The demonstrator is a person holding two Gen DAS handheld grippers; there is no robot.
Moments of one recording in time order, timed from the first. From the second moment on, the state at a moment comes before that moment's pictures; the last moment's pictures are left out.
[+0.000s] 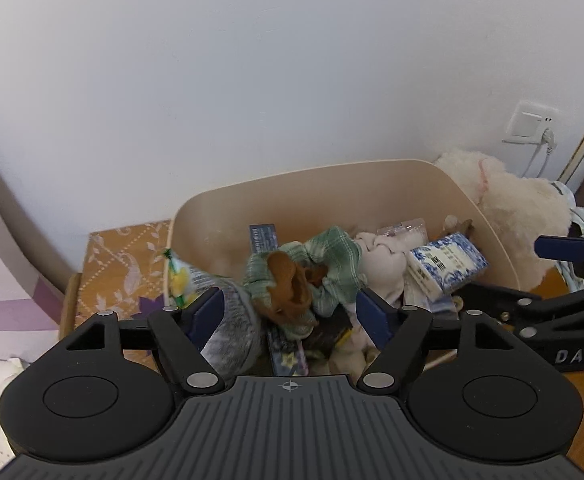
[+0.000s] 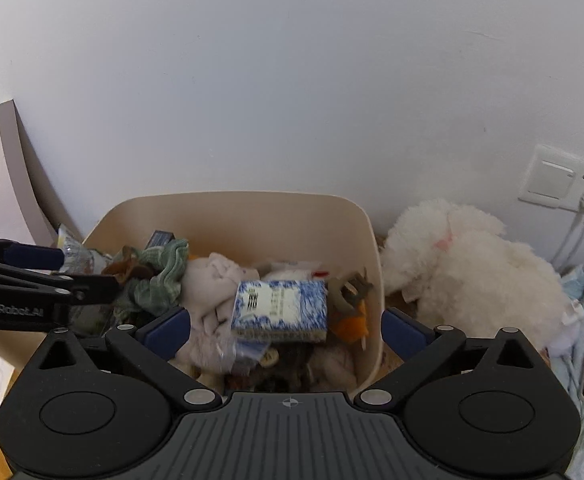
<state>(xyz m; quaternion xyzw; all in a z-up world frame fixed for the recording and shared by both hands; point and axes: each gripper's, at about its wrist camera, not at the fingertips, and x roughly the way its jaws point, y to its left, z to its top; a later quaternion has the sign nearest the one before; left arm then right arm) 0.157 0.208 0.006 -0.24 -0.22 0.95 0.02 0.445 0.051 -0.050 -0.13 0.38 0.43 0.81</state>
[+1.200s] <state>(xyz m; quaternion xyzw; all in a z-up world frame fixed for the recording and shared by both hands) 0.420 0.231 0.017 -0.22 -0.22 0.95 0.03 0.274 -0.102 0.083 -0.17 0.35 0.46 0.80</state>
